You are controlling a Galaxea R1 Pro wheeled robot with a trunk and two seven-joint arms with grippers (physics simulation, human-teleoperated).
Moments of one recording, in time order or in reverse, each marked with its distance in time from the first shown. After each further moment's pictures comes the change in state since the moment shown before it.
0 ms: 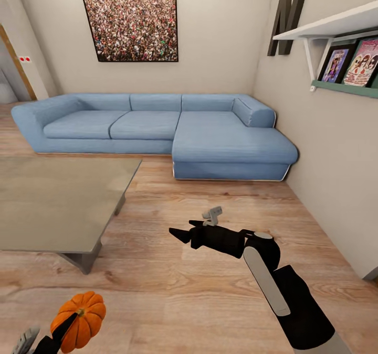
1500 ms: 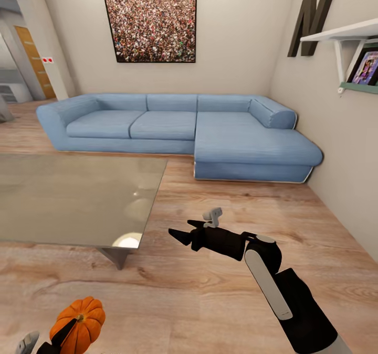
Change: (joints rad) left arm -0.001 0.002 0.008 0.052 0.004 -0.016 0.004; right arm 0.017 -0.013 0.002 0.001 -0.004 -0.063 0.067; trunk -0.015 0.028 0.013
